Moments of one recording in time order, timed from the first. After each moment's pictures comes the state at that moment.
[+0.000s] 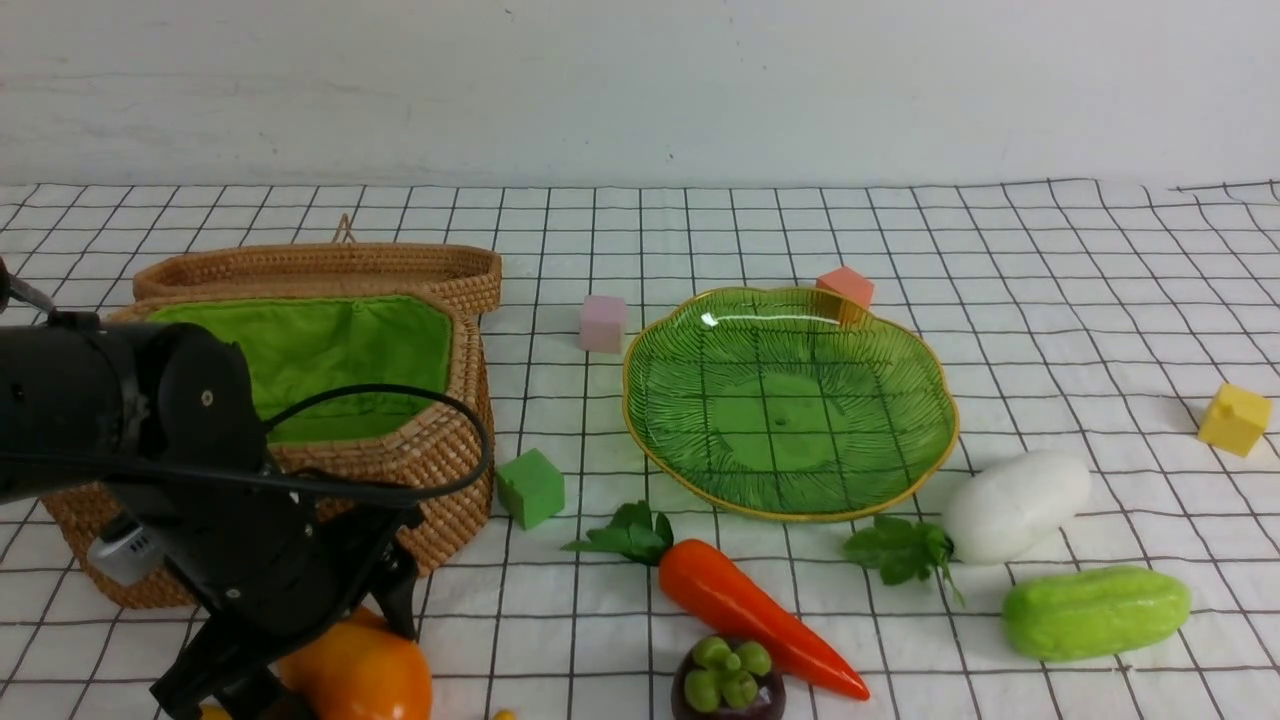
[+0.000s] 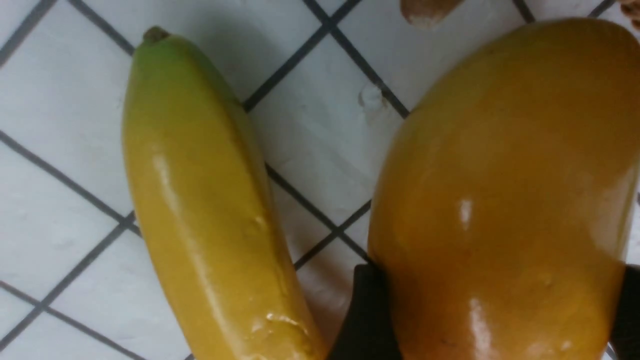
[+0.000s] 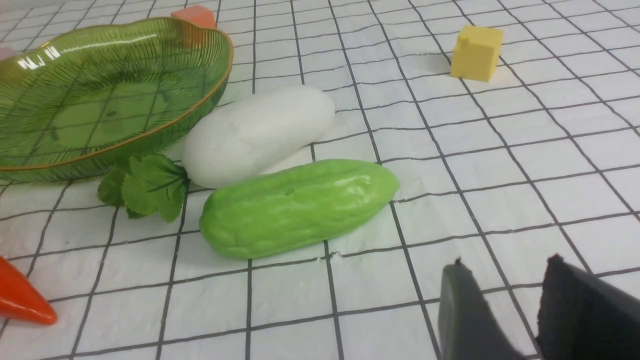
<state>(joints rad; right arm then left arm) -0.06 -0.01 0.02 0.03 0.37 0.07 -0.28 1.62 -0.91 -0.17 0.76 -1.02</state>
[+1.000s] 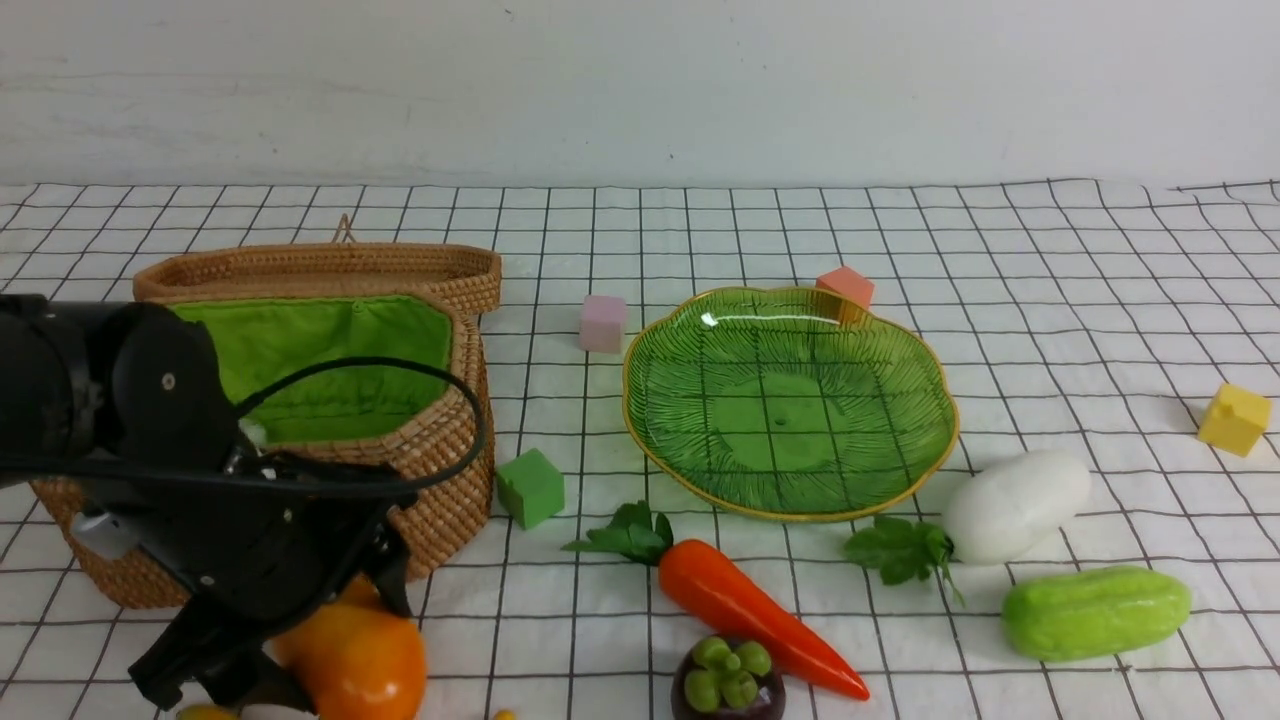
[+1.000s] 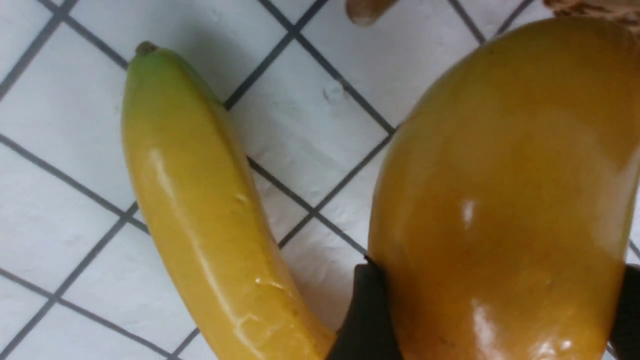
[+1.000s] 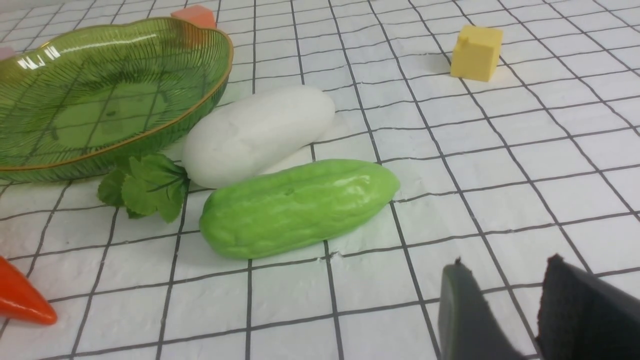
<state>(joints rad) -0.06 -0.01 0.02 0.03 0.37 0.07 -0.28 1.52 -0.91 -0.17 0.78 -0.97</state>
